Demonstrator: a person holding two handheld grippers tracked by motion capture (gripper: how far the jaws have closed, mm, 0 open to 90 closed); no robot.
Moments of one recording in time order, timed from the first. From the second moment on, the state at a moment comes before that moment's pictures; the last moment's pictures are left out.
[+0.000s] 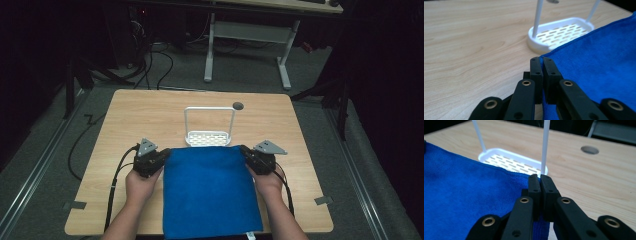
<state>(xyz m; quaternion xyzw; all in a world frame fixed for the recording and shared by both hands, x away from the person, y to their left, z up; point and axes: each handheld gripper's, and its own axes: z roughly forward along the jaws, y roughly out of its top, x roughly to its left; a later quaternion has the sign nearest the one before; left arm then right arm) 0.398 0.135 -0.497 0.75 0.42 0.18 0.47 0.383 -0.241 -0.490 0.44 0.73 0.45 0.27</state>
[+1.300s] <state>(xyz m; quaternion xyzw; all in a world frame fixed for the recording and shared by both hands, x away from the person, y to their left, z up) 0.337 0.147 -0.395 0.65 0.32 0.31 0.62 0.314 -0.248 -0.396 0.37 0.65 0.57 0.35</state>
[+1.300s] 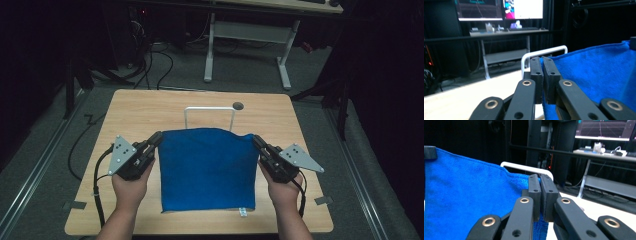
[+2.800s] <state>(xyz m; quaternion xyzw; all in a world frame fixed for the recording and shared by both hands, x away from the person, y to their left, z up) 0.452 0.145 -0.319 0.64 0.32 0.38 0.59 0.412 -0.242 -0.318 0.37 0.62 0.57 0.40</state>
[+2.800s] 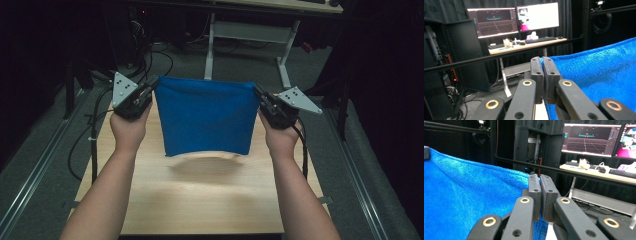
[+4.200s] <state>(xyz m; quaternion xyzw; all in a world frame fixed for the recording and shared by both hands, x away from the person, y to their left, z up) 0.516 0.132 -0.452 0.75 0.41 0.24 0.46 0.495 -0.241 -0.429 0.45 0.71 0.44 0.30</state>
